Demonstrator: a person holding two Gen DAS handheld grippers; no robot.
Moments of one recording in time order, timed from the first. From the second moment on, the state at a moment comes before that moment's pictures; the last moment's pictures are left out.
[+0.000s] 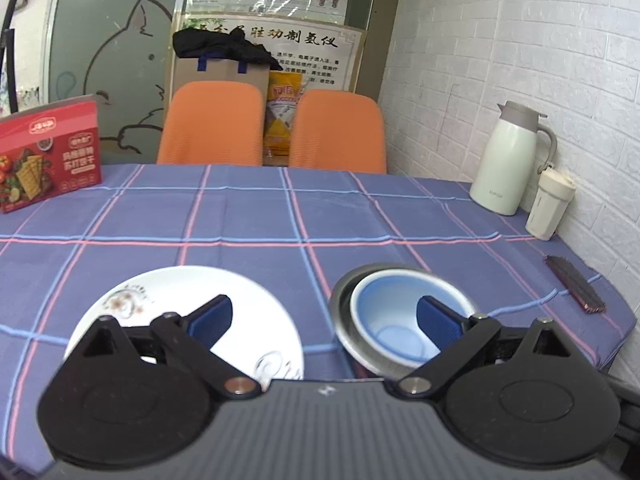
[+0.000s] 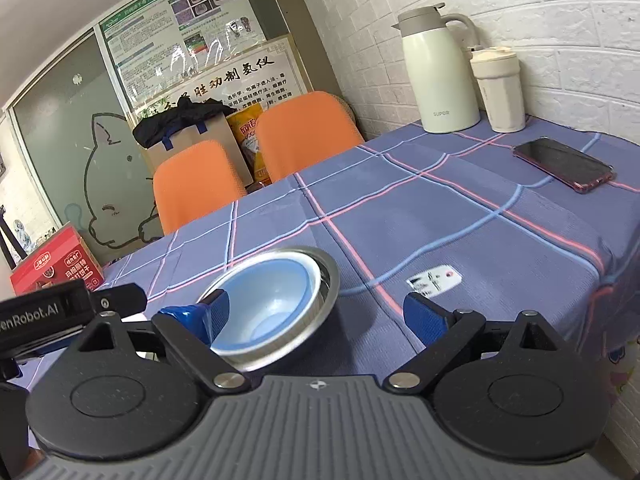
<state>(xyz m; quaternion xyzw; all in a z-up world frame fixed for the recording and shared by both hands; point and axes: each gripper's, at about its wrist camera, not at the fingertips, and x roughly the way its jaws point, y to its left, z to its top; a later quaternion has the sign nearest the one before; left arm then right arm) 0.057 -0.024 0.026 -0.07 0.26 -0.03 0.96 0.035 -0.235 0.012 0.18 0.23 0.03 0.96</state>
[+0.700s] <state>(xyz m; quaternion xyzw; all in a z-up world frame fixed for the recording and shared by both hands) 0.023 -0.045 0.002 -0.01 0.27 -0.04 0.96 -0.005 -0.248 0.000 0.16 0.22 0.01 0.96</state>
